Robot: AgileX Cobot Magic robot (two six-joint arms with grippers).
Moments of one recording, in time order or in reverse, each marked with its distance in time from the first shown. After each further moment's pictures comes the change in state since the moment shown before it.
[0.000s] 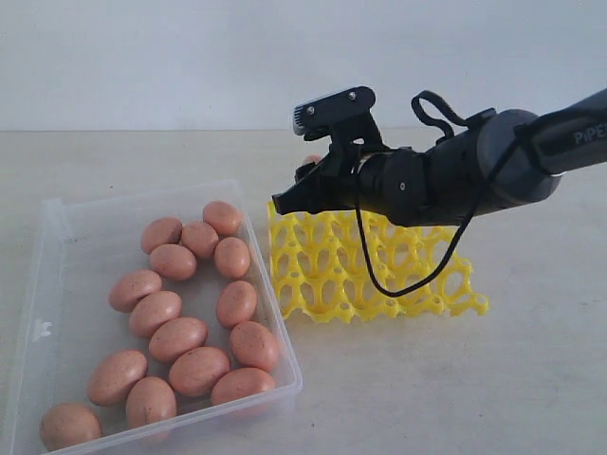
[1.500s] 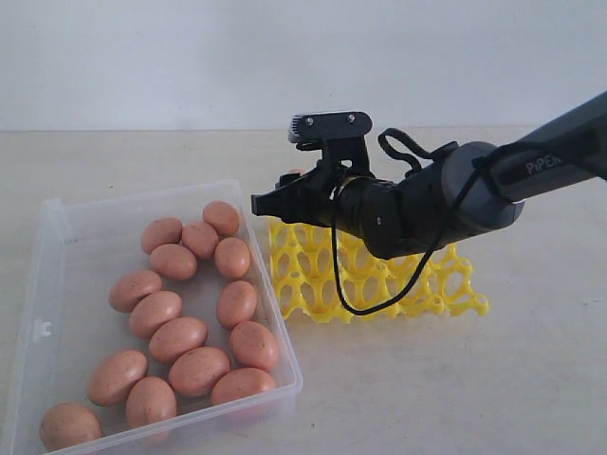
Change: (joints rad) left arm 0.000 0.000 0.000 0.000 0.000 0.000; right arm 0.046 0.073 0.000 -0.067 -0.109 0.339
